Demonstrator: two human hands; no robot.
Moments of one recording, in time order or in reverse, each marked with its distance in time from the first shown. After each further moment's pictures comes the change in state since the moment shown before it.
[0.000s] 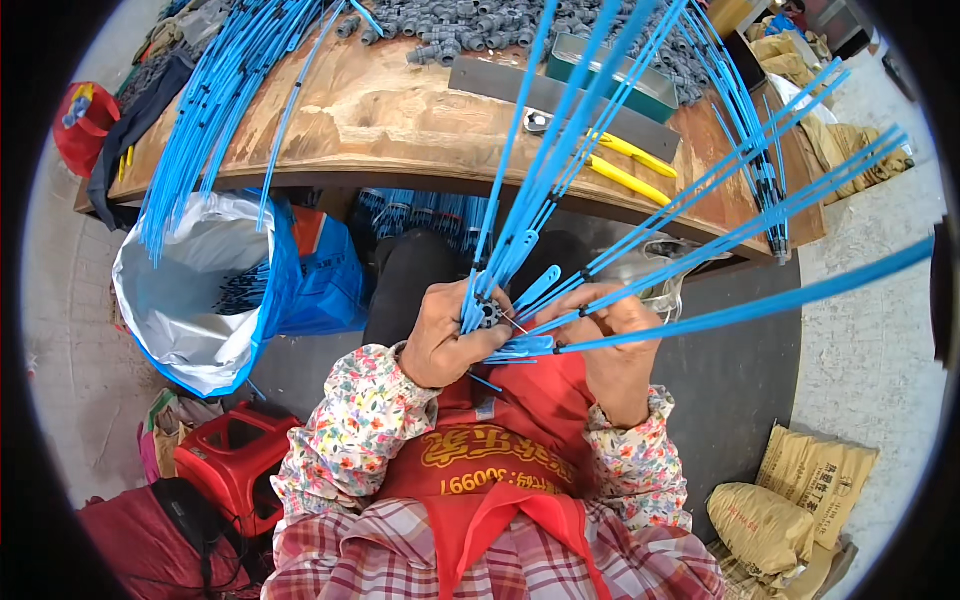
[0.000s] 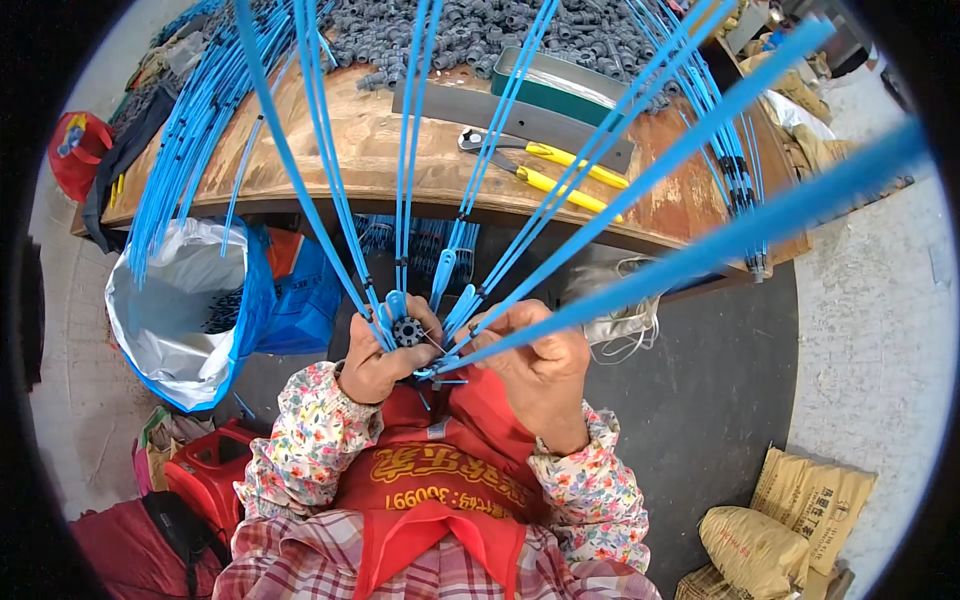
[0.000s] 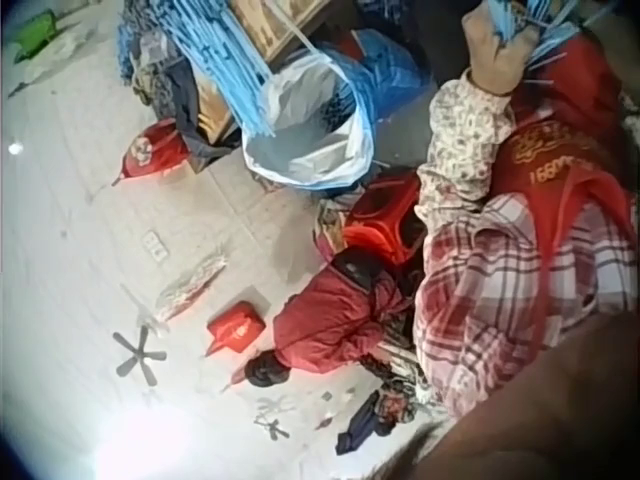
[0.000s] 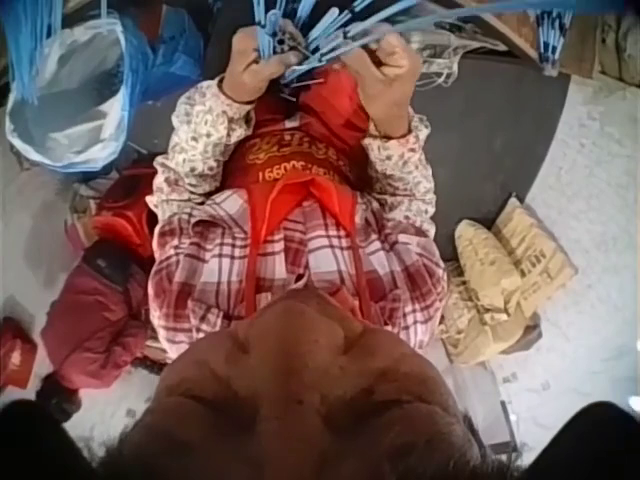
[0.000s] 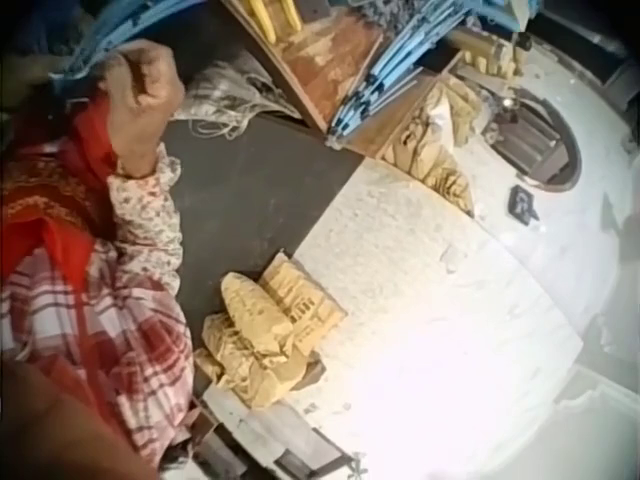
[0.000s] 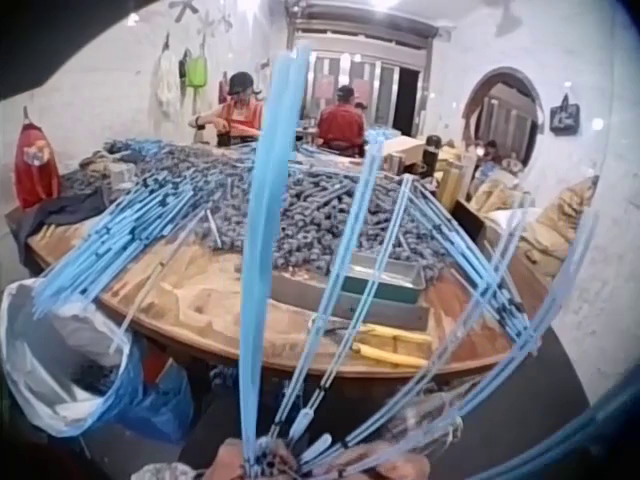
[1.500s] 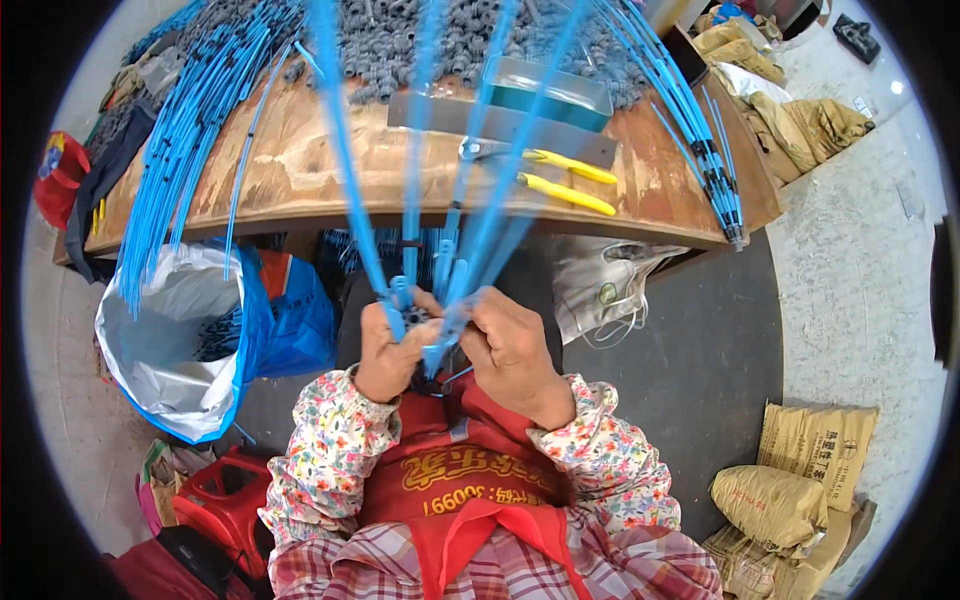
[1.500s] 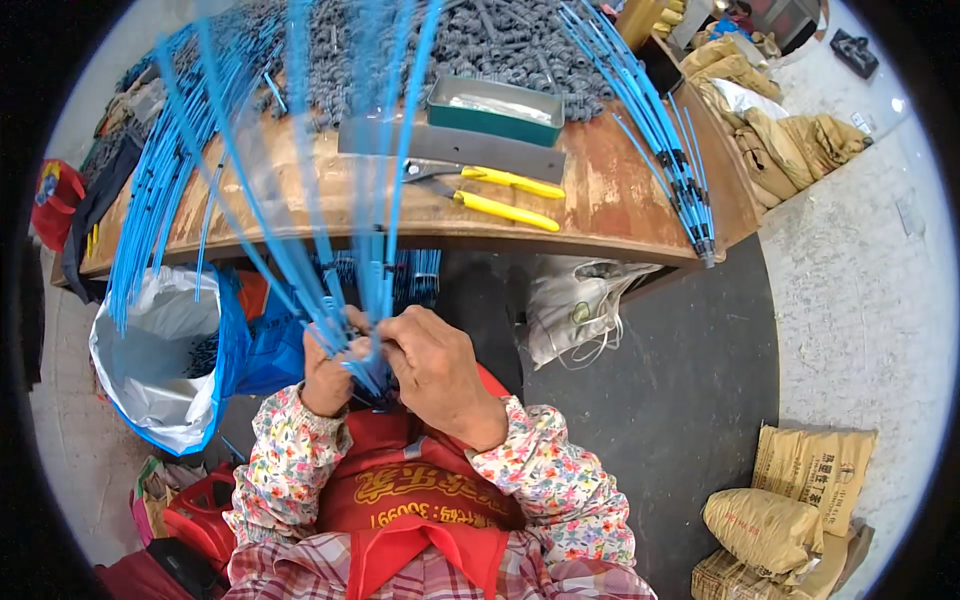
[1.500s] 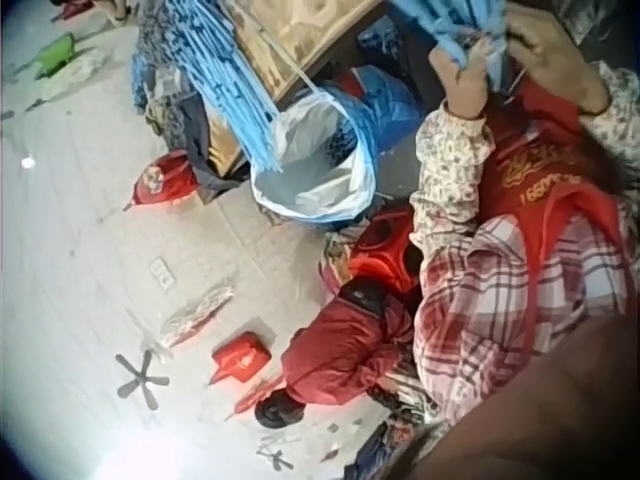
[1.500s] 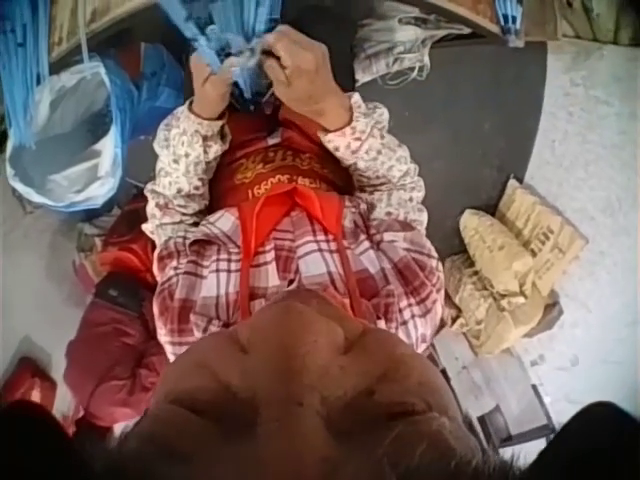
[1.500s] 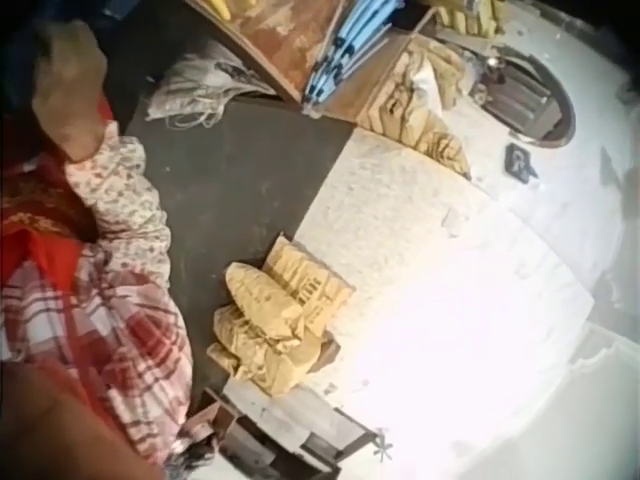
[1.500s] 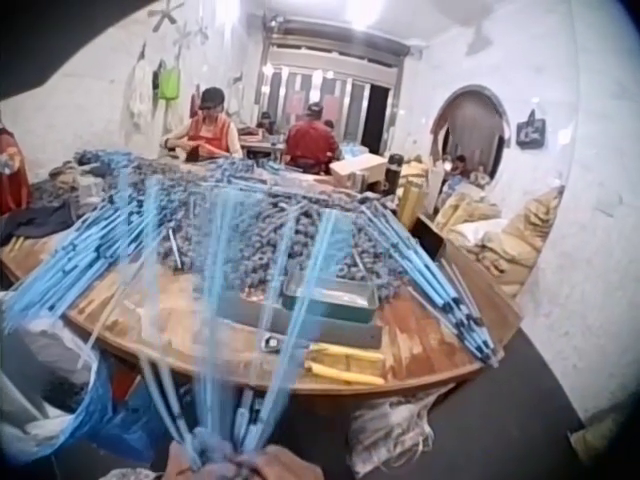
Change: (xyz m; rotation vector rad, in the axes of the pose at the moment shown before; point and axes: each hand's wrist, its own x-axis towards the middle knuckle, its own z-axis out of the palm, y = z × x) left_hand 0.004 0.000 -0.001 -0.240 0.183 -0.198; right_hand 0.025 0.022 0.022 -0.461 -0.005 -0.408
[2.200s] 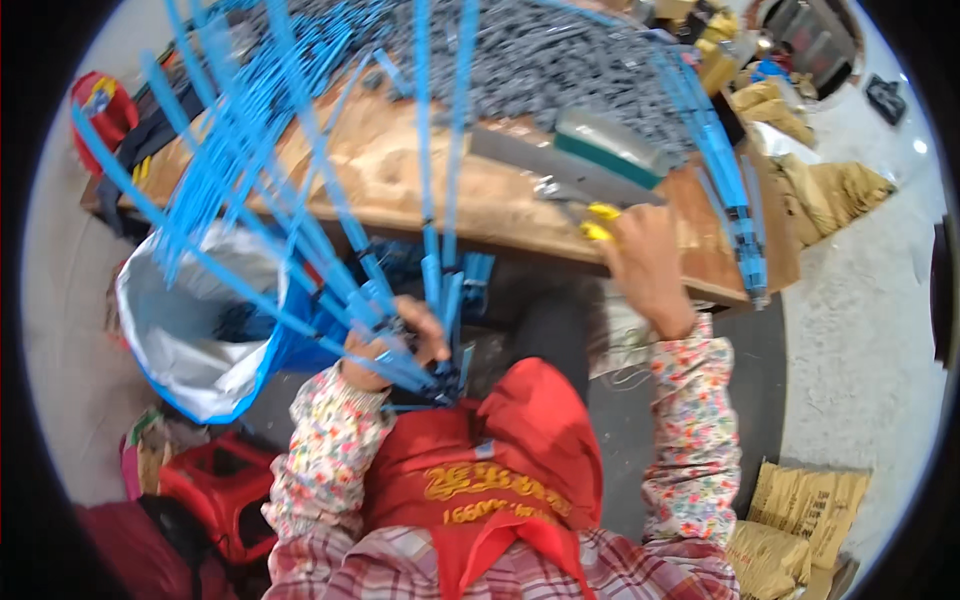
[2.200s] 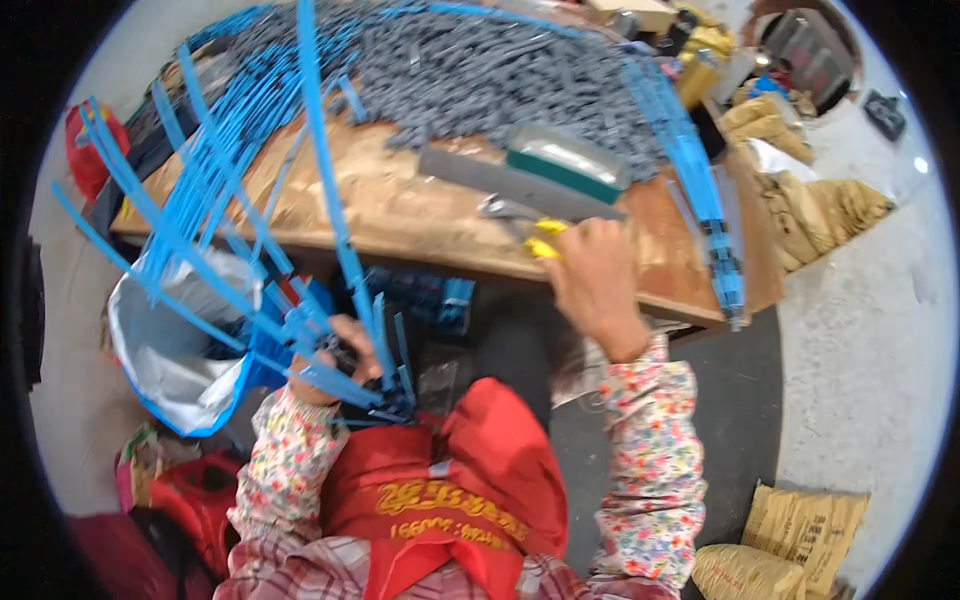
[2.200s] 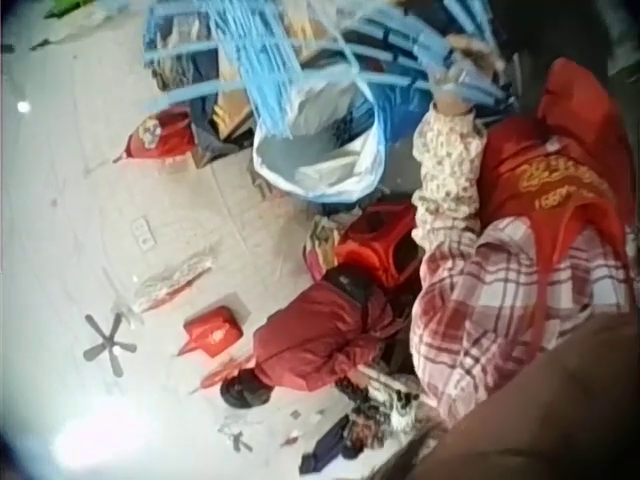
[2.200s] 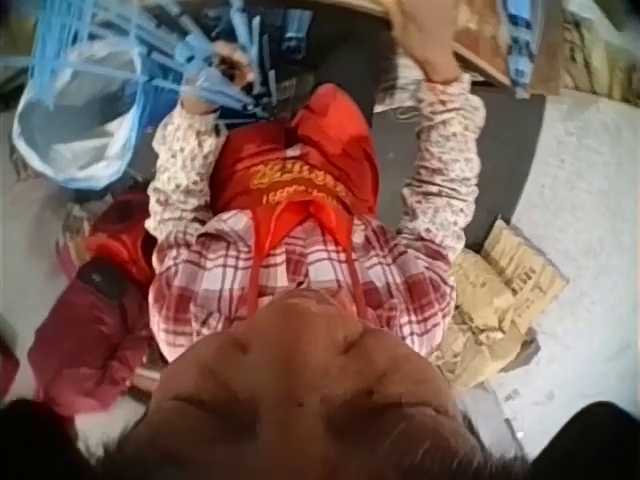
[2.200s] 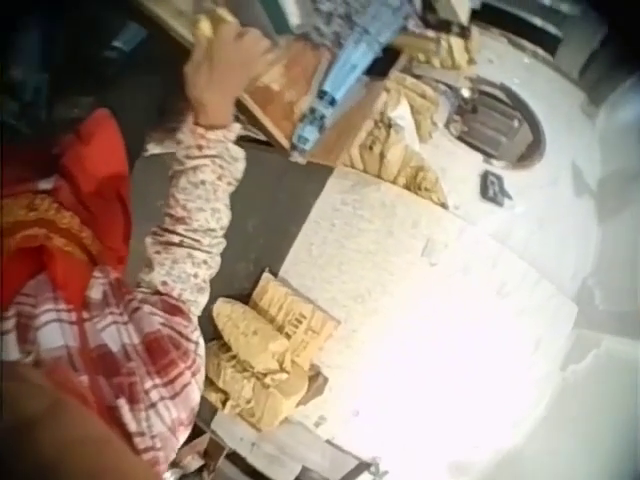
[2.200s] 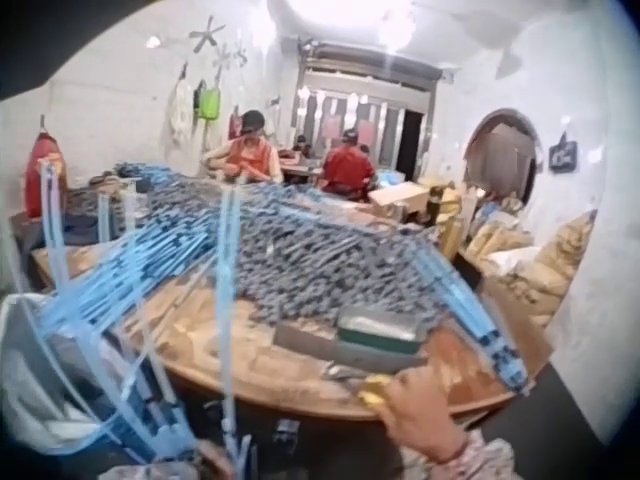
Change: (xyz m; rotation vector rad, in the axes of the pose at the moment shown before) left_hand -0.005 0.002 -0.070 -0.440 -0.227 0.095; right_hand 0.082 0.064 -0.087 -0.932 -0.124 -0.241
